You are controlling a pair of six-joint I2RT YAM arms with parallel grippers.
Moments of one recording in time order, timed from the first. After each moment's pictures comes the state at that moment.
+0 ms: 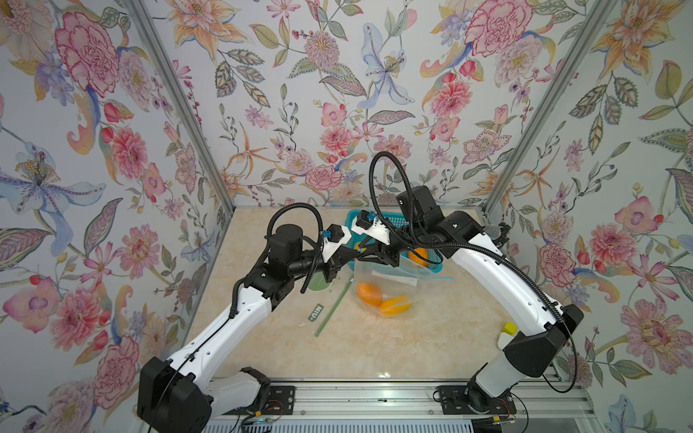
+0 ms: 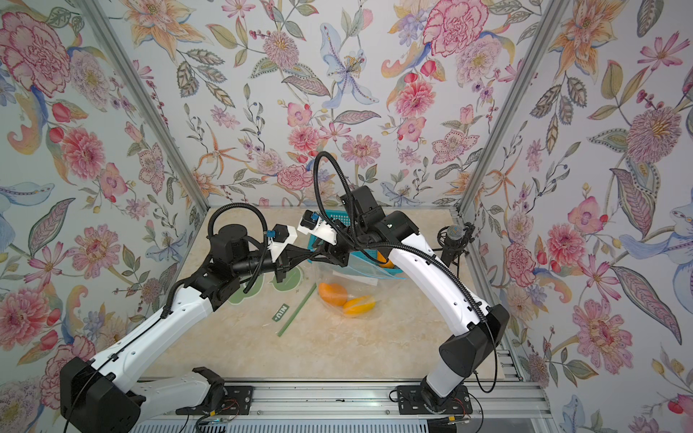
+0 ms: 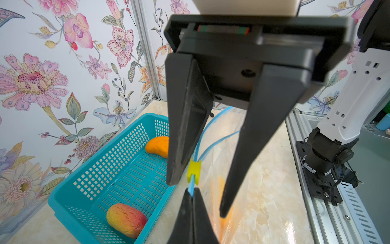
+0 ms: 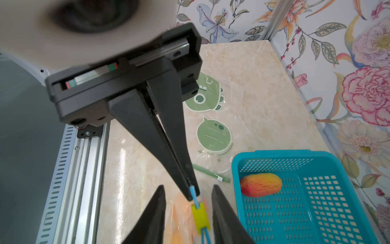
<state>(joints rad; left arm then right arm) -0.48 1.20 1.02 -0.06 0.73 0.23 0.68 1.63 1.84 -0.99 -0.56 -0.56</state>
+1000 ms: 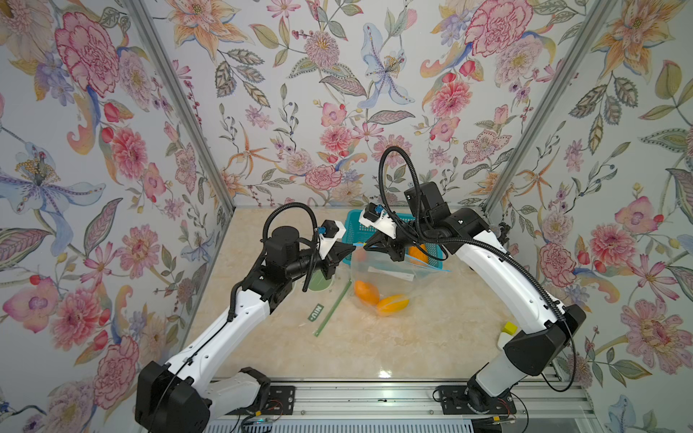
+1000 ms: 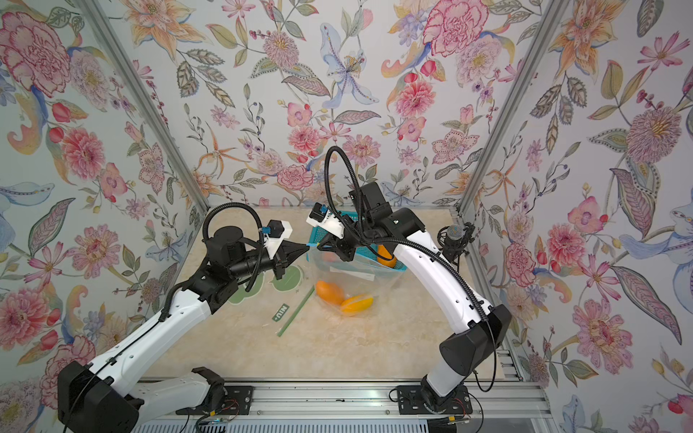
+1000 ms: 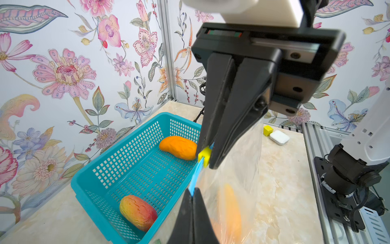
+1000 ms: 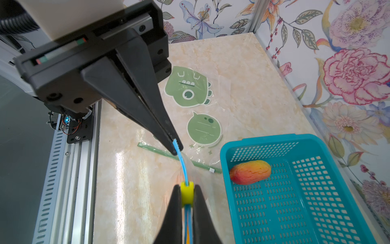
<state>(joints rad) -0.47 1.18 0.98 0.01 0.63 0.14 0.62 1.63 1.84 -0.99 -0.55 -0.54</state>
